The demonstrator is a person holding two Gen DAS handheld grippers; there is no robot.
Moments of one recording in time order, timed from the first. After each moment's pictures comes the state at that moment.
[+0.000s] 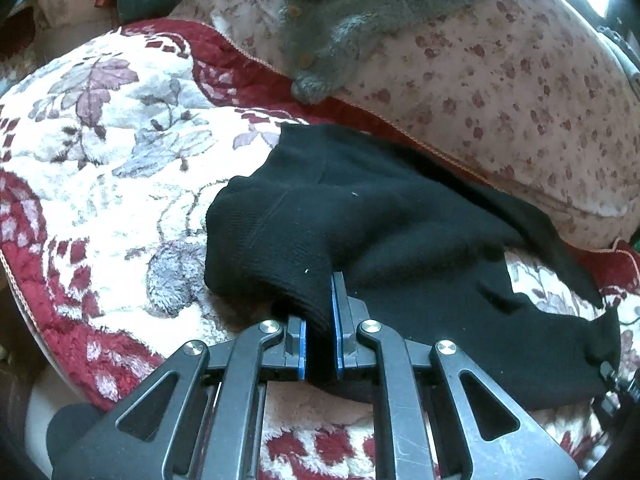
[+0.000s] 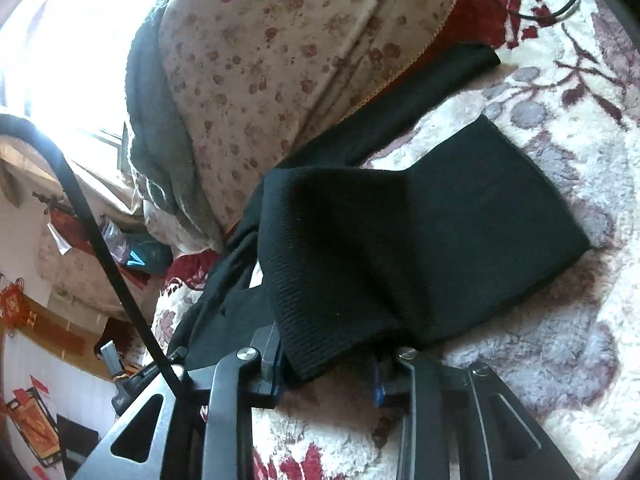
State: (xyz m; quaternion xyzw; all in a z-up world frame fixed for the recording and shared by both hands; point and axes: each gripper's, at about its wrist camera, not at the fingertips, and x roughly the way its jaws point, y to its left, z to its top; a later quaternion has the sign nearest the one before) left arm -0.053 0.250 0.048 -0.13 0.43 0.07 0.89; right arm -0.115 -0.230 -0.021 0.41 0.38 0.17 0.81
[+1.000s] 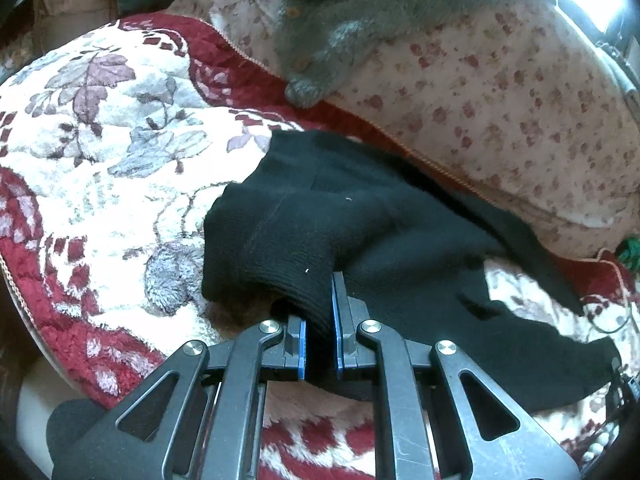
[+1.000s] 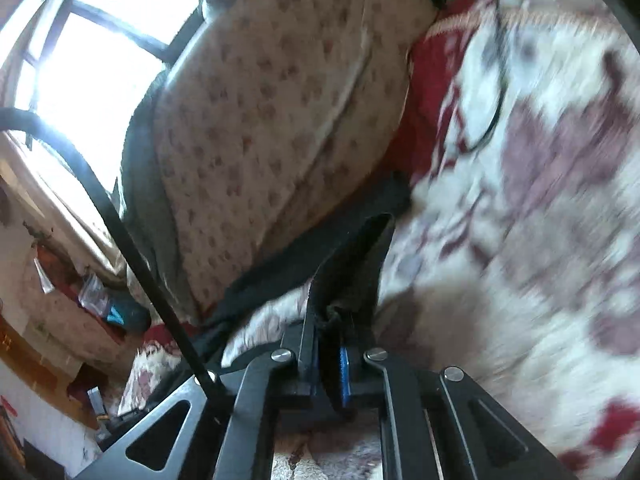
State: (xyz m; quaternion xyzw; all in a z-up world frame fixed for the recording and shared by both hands) left arm -0.055 0.252 0.065 -0.16 0.43 0.05 0.89; right arm -0.156 -0.332 0.026 0.40 0.26 0.06 0.87
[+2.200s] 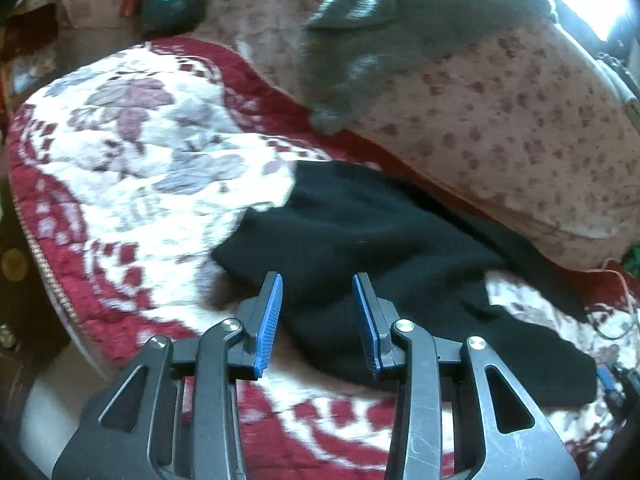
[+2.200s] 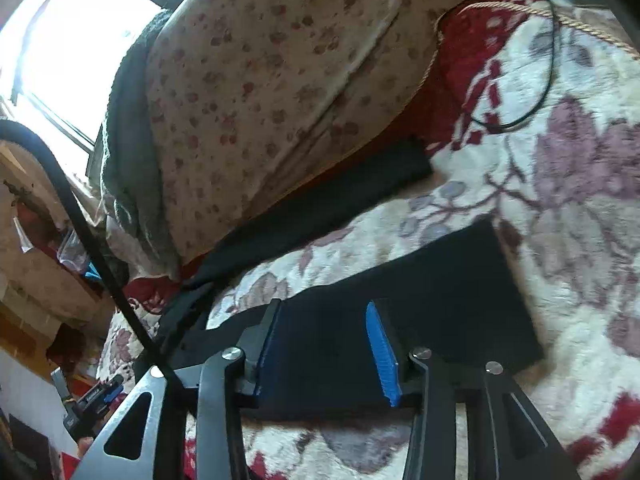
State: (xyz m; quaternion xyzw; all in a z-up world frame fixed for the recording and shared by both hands) left arm -0.086 0.254 0.092 -0.13 0.40 0.08 0.90; right arm -0.119 -0.284 0.026 0.34 0.37 0.09 0.86
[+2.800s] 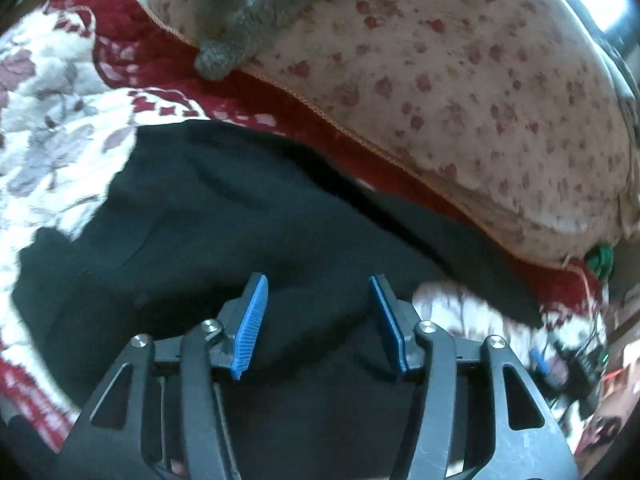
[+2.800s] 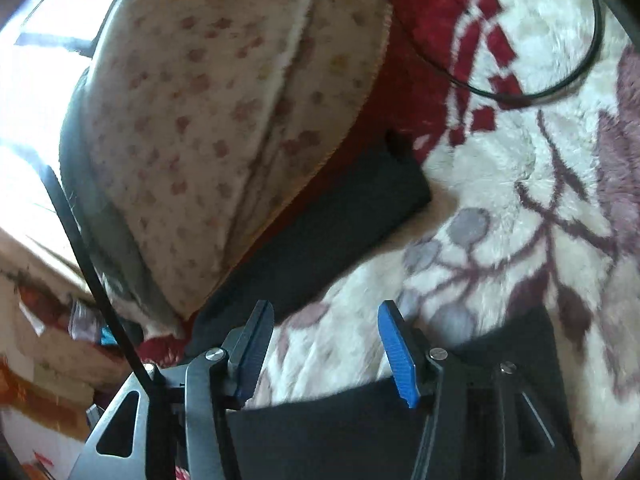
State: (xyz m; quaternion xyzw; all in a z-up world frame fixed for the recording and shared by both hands) left arm 0.043 0.187 0.055 -0.19 0.49 -0.02 0.85; right arm -0.025 -0.326 -0.022 0.46 0.36 0.05 0.81
